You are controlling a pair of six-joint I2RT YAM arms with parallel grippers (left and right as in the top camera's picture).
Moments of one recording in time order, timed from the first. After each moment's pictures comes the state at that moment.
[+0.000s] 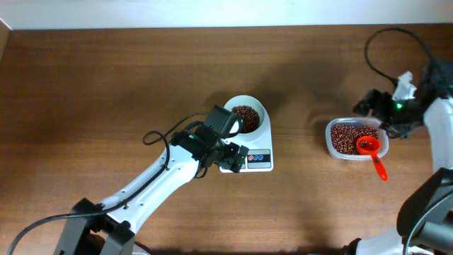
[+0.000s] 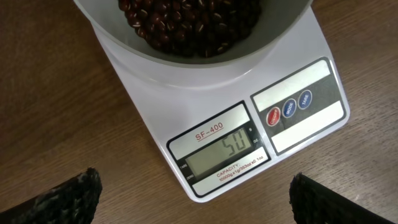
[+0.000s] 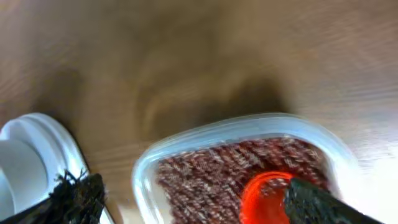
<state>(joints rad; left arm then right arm) -0.58 1.56 1.02 -0.61 0.01 -0.11 -0.35 1.76 1.39 -0.94 -0.37 0.11</state>
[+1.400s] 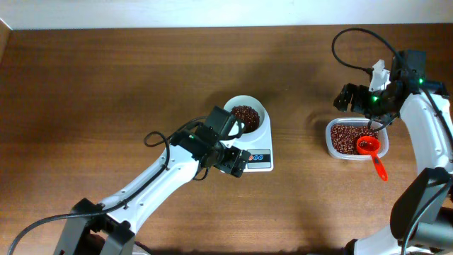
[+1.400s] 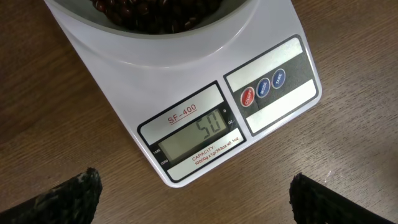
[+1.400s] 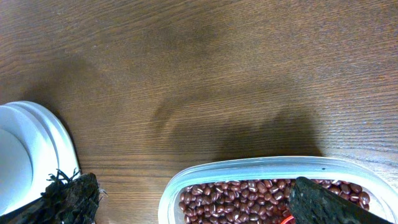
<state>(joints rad) -0.58 1.56 1.02 -0.65 0.10 -0.11 -0.22 1.76 1.39 -0.87 -0.29 0.07</state>
